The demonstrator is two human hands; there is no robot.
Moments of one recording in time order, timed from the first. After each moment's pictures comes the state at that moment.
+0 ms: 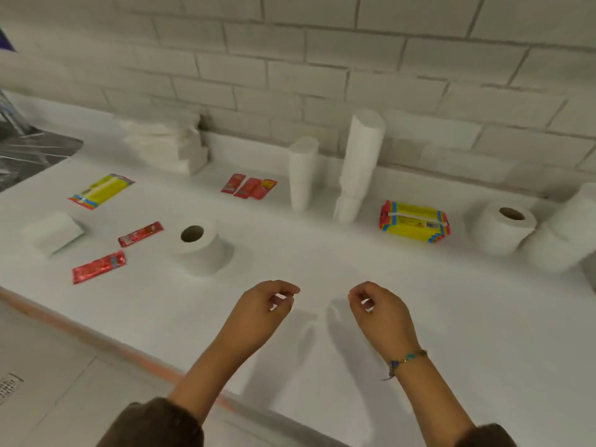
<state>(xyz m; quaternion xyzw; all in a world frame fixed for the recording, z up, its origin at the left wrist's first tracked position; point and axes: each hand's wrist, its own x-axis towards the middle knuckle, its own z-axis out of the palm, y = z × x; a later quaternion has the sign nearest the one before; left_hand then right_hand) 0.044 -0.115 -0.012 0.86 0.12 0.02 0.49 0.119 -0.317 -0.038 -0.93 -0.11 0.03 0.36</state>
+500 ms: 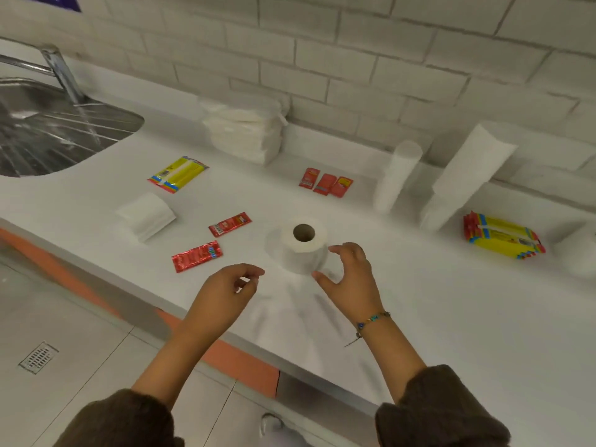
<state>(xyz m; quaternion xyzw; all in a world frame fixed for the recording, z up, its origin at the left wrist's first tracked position) -0.028 0.149 -0.017 0.88 0.18 0.06 0.43 0.085 -0.047 -0.028 -0.92 -0.18 0.04 0.35</state>
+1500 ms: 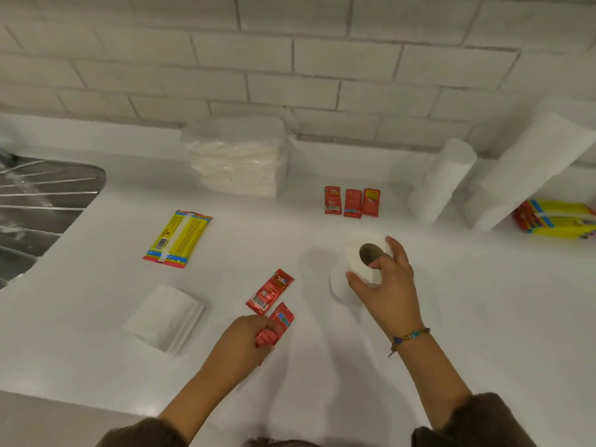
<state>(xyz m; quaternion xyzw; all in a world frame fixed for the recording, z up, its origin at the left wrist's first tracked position) 0.073 0.329 -0.078 0.93 0.04 -0.15 0.35 0.157 0.092 -0.033 -0.92 -0.01 -0.07 0.38</state>
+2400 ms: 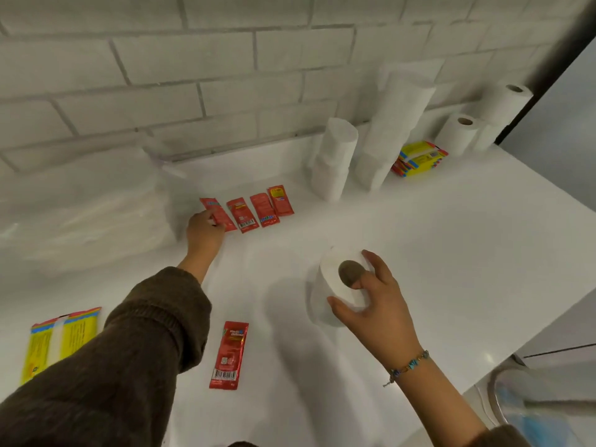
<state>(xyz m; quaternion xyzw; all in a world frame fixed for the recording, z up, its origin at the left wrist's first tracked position) 0.380 0.288 -0.079 0.91 -0.01 -0.04 0.42 0.117 0.108 -0.015 -0.92 0.21 -0.13 0.30</state>
